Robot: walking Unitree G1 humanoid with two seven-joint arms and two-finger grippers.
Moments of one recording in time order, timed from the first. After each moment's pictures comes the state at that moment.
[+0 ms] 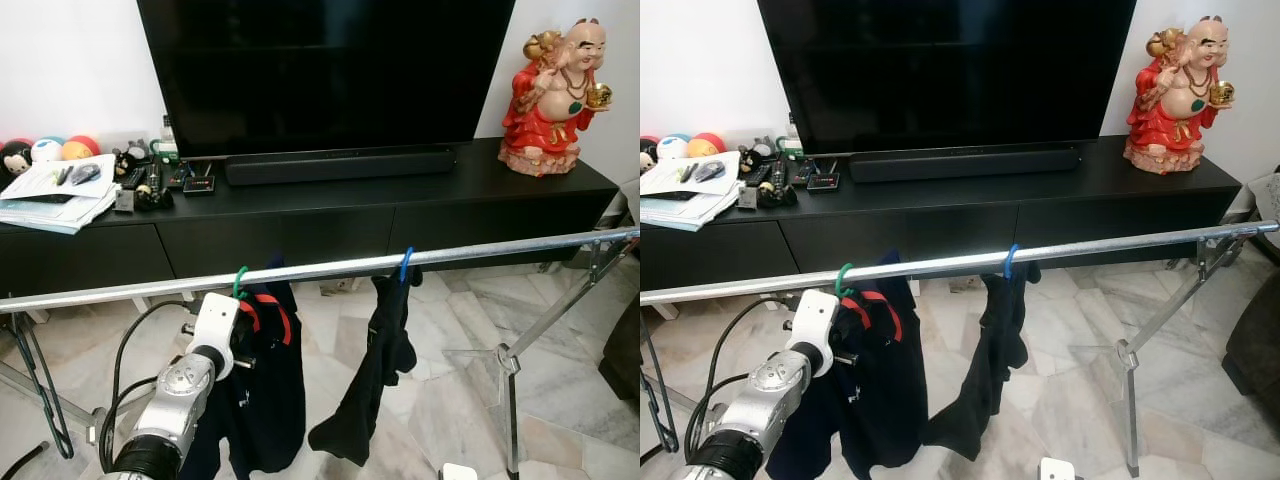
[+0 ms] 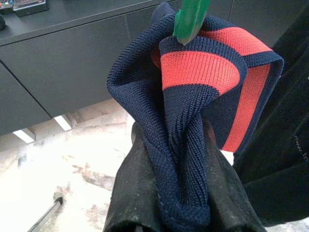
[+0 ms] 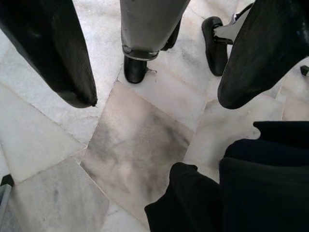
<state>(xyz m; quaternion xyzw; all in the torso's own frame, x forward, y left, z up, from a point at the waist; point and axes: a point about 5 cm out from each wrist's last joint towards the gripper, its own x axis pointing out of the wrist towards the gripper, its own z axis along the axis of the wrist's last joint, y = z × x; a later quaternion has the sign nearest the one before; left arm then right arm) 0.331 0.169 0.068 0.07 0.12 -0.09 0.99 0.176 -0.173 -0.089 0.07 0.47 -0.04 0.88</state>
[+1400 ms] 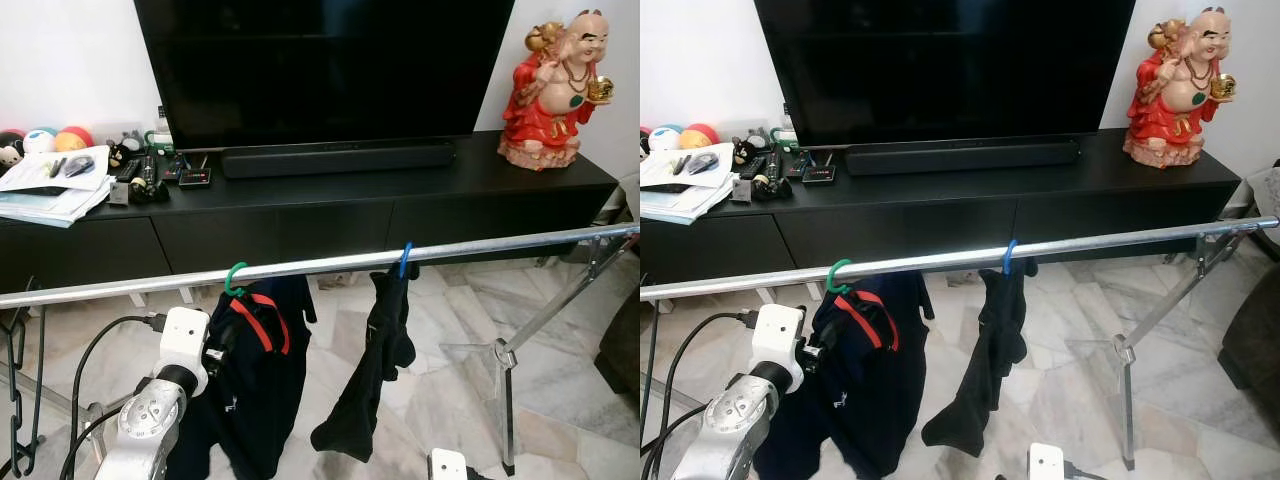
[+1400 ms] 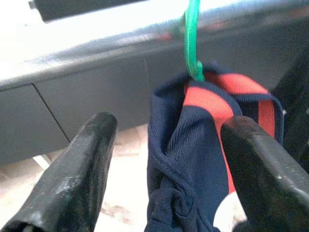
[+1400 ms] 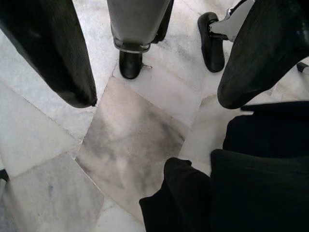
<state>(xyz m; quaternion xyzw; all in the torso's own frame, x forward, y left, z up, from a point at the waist) 0.279 0.194 0.097 0.06 0.01 -0.05 1.00 0.188 -0.156 -0.084 0.06 0.45 -0.03 0.89</state>
